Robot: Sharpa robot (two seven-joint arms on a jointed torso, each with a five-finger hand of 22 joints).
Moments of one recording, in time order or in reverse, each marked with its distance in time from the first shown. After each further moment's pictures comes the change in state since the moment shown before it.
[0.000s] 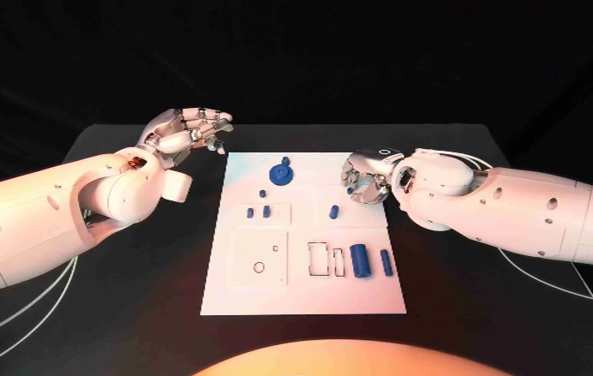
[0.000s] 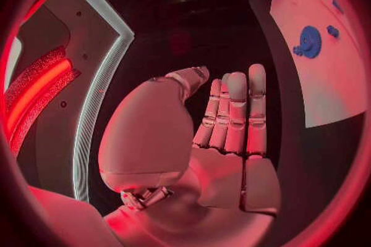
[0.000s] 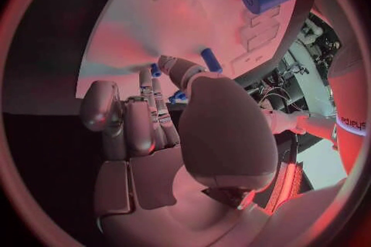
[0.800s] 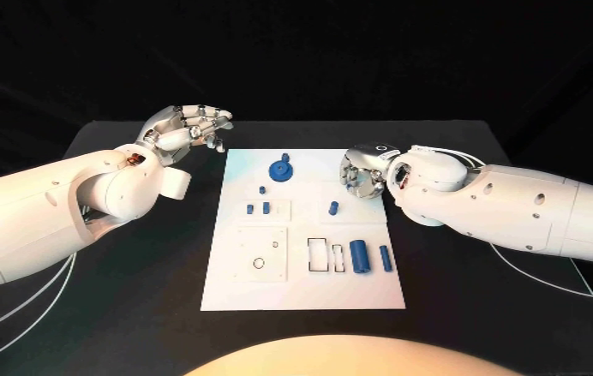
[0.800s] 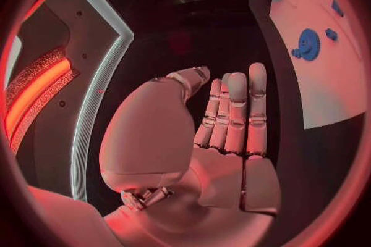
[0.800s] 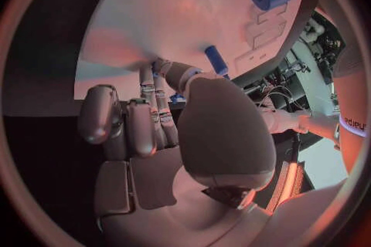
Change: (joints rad) left arm 0.000 -0.005 0.000 0.000 -0.003 0.015 -0.013; left_hand 0.015 0.007 -0.014 -0.005 0.000 -0.004 0.004 0.013 0.002 0.000 0.000 0.015 -0.002 0.009 0.002 0.009 0.003 0.000 0.025 0.000 -0.008 -0.008; right arm -0.018 0.035 0.010 -0.047 0.007 -0.020 0.004; right_hand 0.016 0.072 0.095 -0.023 -0.156 0.066 -0.016 0.039 0.033 0.083 -0.019 0.004 0.011 0.000 -0.014 0.040 0.011 -0.016 0.023 -0.011 0.082 0.000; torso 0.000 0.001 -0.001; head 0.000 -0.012
